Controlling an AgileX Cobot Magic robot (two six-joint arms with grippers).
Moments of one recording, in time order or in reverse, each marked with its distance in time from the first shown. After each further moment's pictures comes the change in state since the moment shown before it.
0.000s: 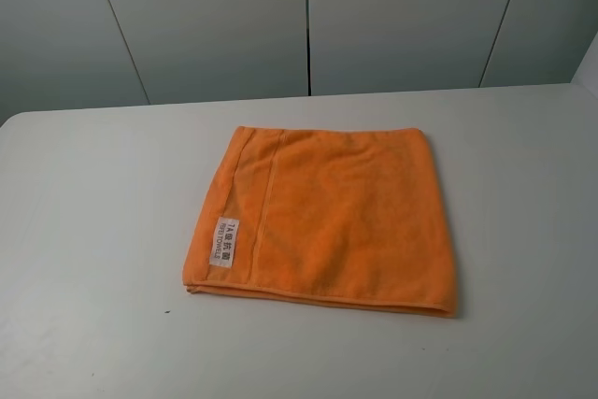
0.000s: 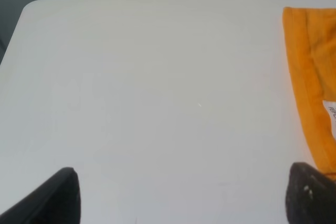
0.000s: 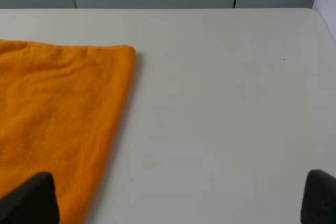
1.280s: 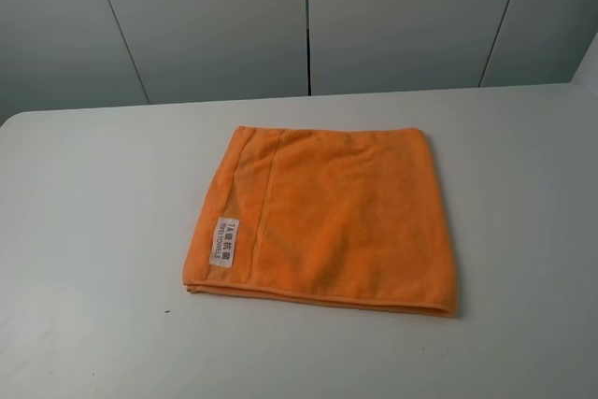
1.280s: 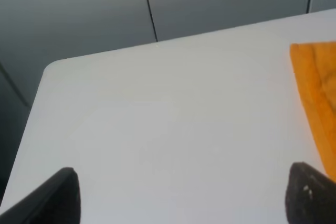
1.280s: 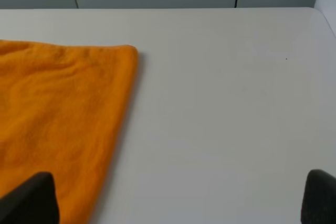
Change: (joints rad) left arm 0.000 0.080 -0.030 0.002 -0.140 0.117; right arm 0.000 0.000 0.000 0.020 0.000 0.009
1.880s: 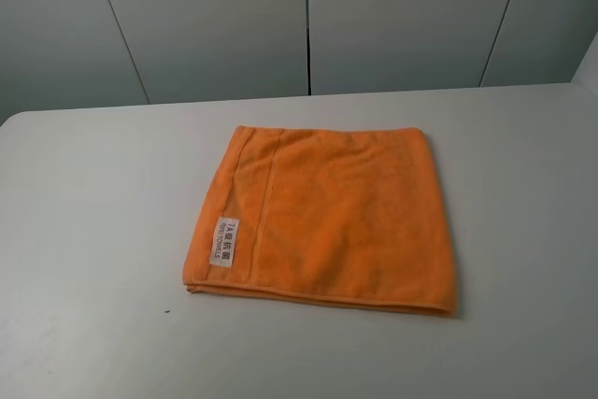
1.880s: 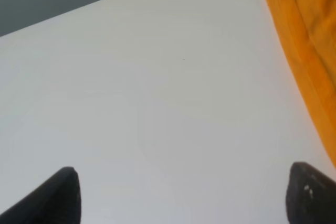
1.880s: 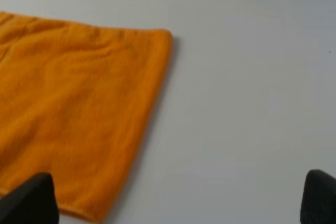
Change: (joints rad) left arm -0.017 0.616 -0.042 -0.139 -0.301 0.249; right arm 0.000 0.095 0.000 0.100 0.000 -0.107
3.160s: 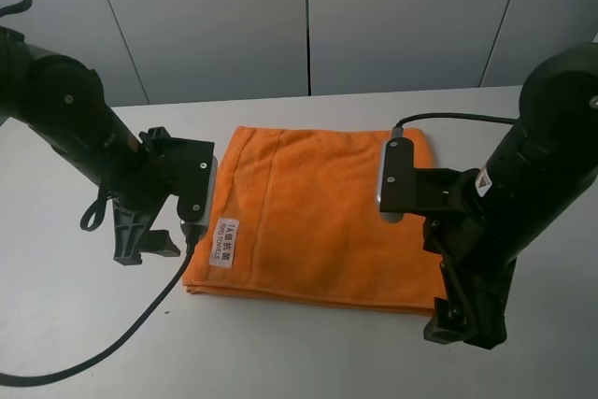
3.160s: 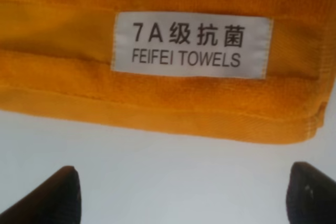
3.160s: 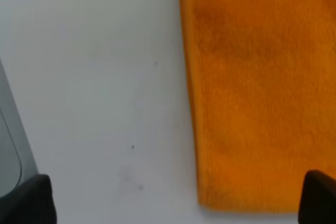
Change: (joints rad) left arm -0.542 1.015 -0.281 0.157 -0.111 0.655; right arm 0.611 1.404 -0.171 0.070 -0.329 -0.688
